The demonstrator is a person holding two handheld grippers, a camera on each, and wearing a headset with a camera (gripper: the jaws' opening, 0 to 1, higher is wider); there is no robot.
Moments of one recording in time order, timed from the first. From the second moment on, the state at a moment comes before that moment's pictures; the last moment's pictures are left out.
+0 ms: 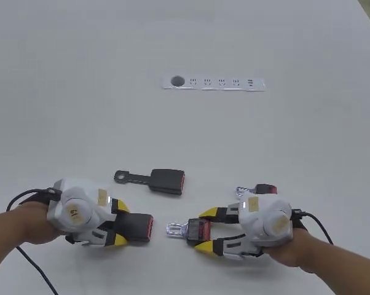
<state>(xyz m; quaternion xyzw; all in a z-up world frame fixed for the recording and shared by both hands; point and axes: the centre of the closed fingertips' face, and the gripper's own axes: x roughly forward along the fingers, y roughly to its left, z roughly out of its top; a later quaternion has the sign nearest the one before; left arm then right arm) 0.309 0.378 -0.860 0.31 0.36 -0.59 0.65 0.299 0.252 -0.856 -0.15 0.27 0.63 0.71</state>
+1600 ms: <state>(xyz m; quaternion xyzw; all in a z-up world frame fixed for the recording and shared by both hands) 0.309 0.376 -0.861 0.33 0.37 -0.58 0.64 0.301 0.303 -0.856 -0.12 0.27 0.62 0.72</state>
